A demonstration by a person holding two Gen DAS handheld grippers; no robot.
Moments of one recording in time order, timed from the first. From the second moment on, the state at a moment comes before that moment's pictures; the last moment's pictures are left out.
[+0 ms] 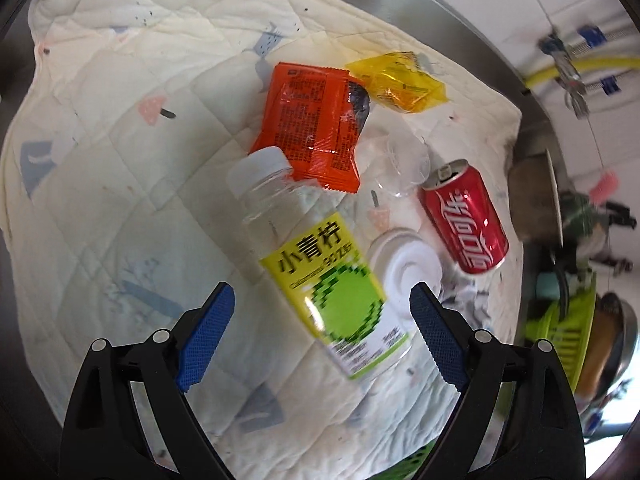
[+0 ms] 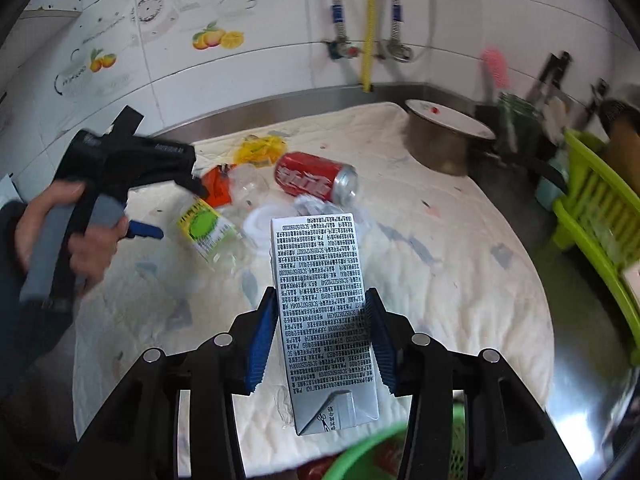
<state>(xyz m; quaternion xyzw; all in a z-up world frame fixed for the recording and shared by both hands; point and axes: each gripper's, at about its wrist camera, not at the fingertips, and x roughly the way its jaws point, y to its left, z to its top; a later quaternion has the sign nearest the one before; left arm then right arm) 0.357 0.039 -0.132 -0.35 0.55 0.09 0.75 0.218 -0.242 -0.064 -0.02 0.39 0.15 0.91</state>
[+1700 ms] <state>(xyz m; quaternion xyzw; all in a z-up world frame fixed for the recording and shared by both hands) 0.196 -0.070 -0.081 -0.10 0.53 -0.28 0.80 0.059 -0.377 -0.150 0.12 0.47 -0.12 0.87</state>
